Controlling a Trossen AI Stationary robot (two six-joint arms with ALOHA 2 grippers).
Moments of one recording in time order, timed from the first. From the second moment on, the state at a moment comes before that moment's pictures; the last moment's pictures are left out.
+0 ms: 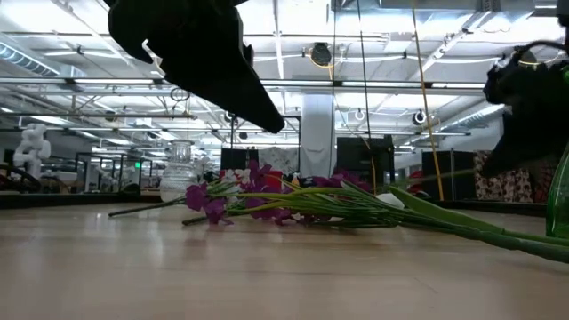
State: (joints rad) left arm -0.49 1.83 1.16 -0.21 -0.51 -0.21; right arm 0.55 0.96 0.36 -0.54 0.65 1.30
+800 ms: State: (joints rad) left arm -0.37 1.86 1.16 -0.19 -0.37 0.09; right arm 0.48 1.06 0.25 -0.20 0.53 1.13
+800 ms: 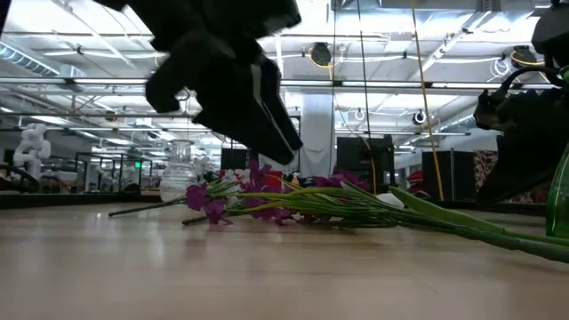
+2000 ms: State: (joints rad) left arm -0.24 1.93 1.16 -0.28 -0.27 0.21; right arm 0.48 1.06 0.73 -0.28 0.65 0.80
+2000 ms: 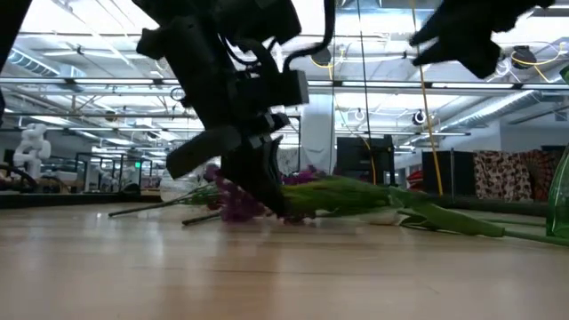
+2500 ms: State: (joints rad) left arm -0.30 1.69 1.28 -0.59 -0.27 0.11; right arm 0.47 1.44 1.01 -0.11 0.41 0.59
